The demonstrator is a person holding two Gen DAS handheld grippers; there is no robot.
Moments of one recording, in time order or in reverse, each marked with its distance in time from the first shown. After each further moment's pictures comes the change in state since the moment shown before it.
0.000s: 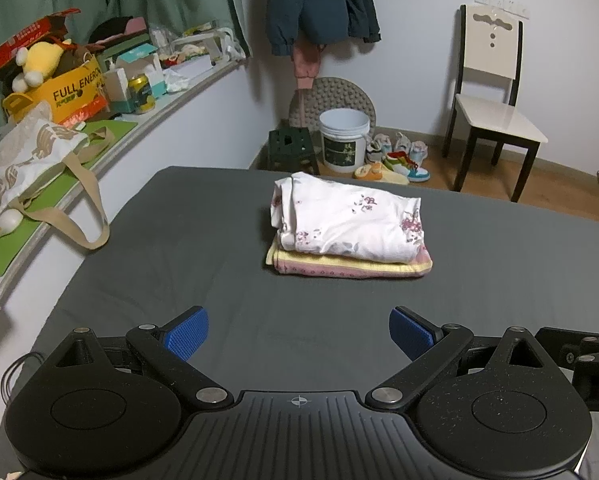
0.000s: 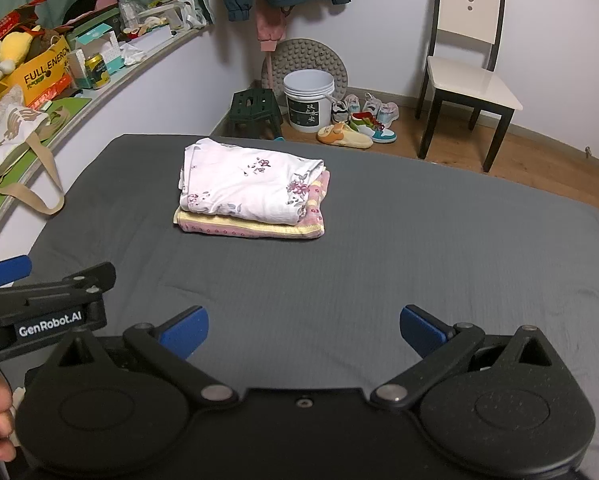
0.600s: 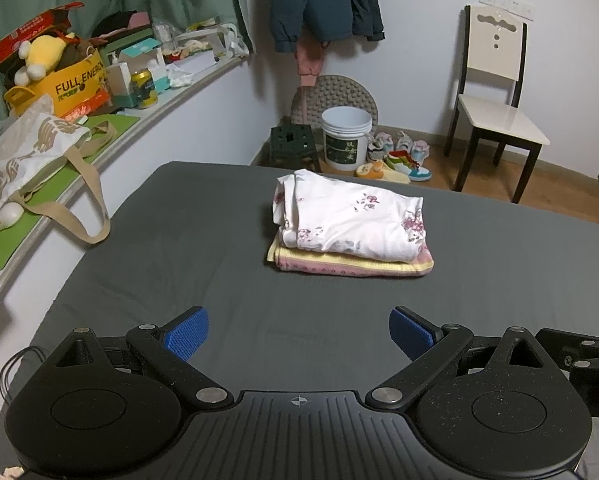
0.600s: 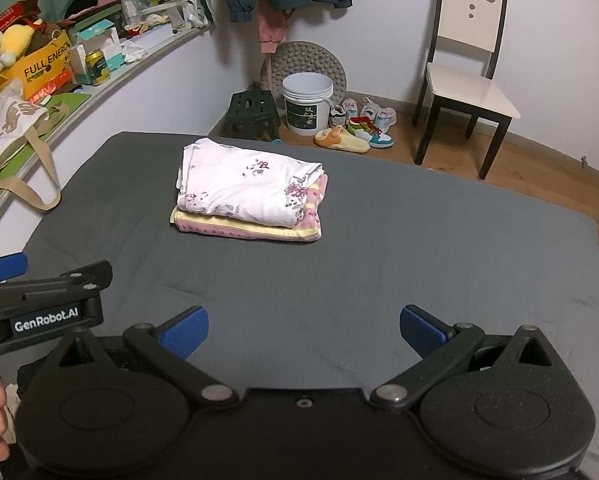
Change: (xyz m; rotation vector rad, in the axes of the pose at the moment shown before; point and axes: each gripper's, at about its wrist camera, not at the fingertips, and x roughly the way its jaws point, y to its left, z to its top) left arm 0.006 0.005 -0.001 -0.012 -0.004 -0.006; right arm 0.001 0.008 0.000 -0.025 -0.003 -0.019
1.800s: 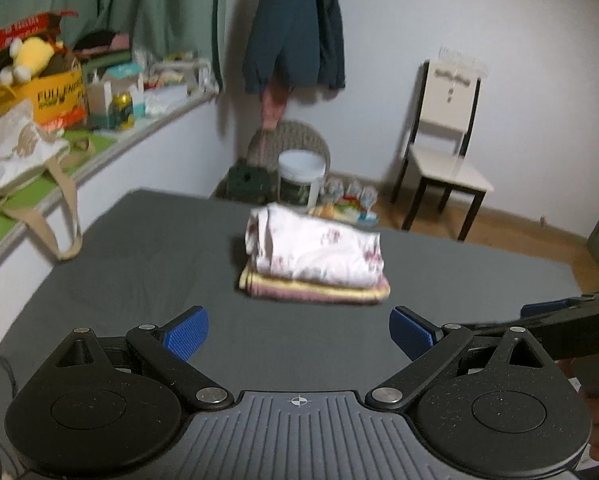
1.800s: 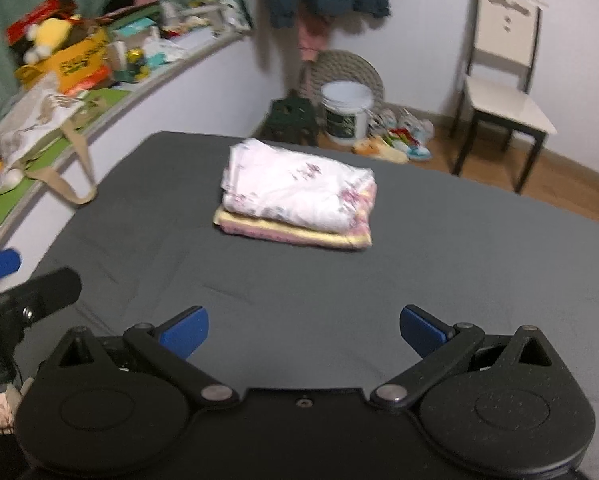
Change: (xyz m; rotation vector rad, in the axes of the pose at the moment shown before) left arm -0.039 0.066 -0.027 -0.037 -0.170 -0.209; right arm 0.005 0.035 -0.011 -0.055 -0.061 0.106
